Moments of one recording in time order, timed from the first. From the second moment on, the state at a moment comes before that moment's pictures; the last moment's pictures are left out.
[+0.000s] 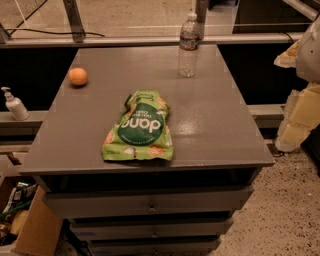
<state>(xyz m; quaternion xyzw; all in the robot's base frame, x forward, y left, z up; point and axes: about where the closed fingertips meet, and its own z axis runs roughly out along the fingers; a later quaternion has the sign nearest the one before) 0.438 -0.217 0.976 -0.60 0.78 -0.03 0.16</state>
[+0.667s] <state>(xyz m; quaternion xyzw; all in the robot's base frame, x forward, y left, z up) 0.454 -0.220 0.971 -0.60 0.78 -0.02 0.17</state>
